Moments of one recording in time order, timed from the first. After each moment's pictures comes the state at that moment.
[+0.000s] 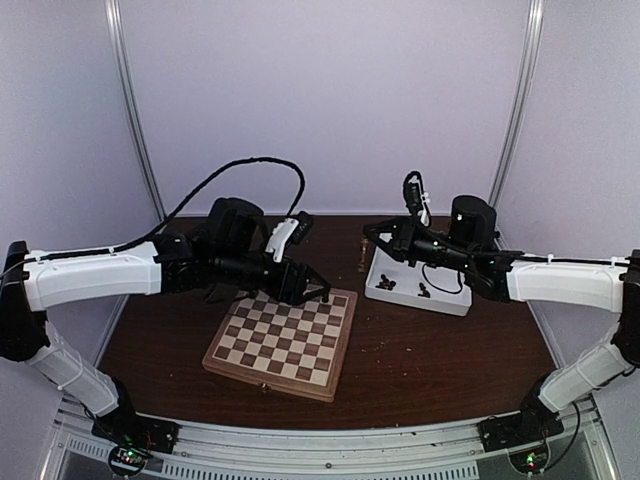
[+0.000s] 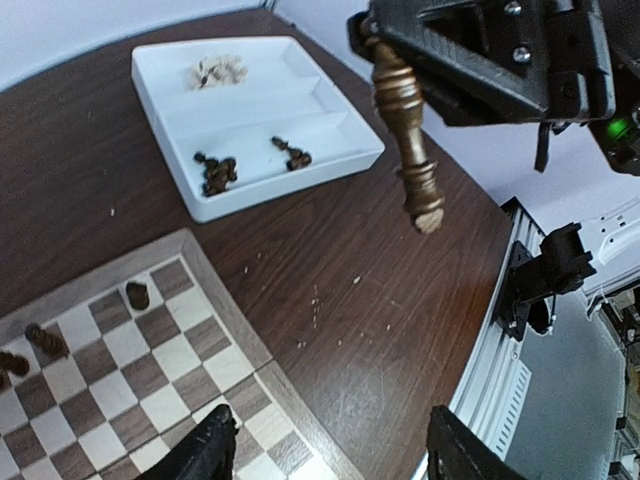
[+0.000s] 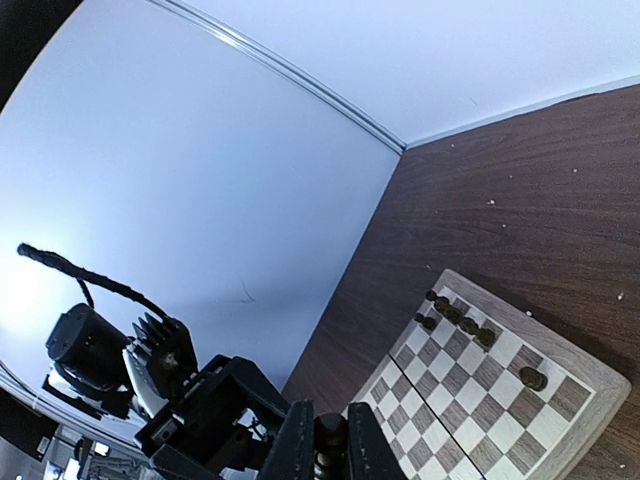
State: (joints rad) left arm -0.92 1.47 1.13 -0.24 0.27 -0.35; right arm 0.64 1.40 0.86 0.44 -0.43 0.90
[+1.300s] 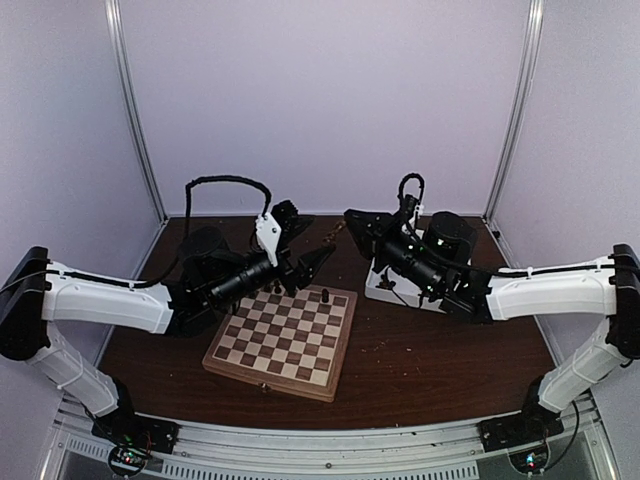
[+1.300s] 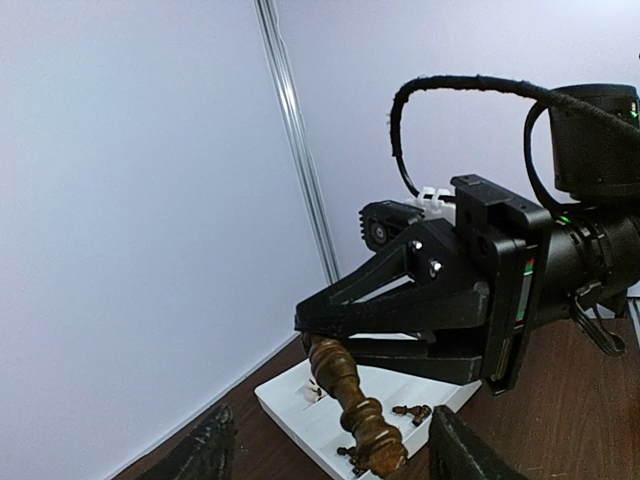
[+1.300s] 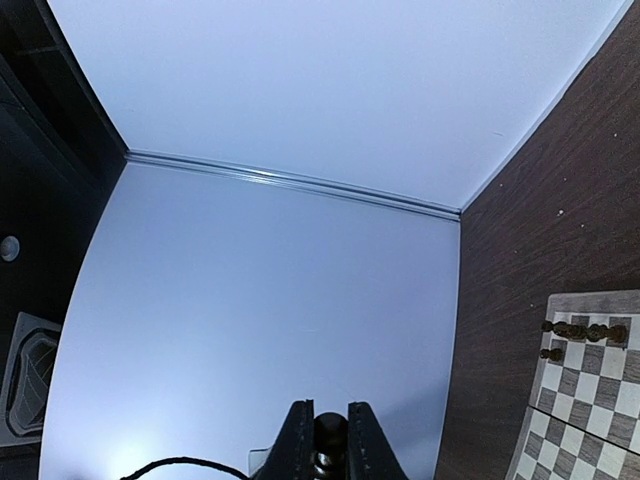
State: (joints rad) left arm -0.98 1.47 0.81 0.84 0.01 0.24; right arm 0.92 1.45 0.87 0.70 0.16 1.39
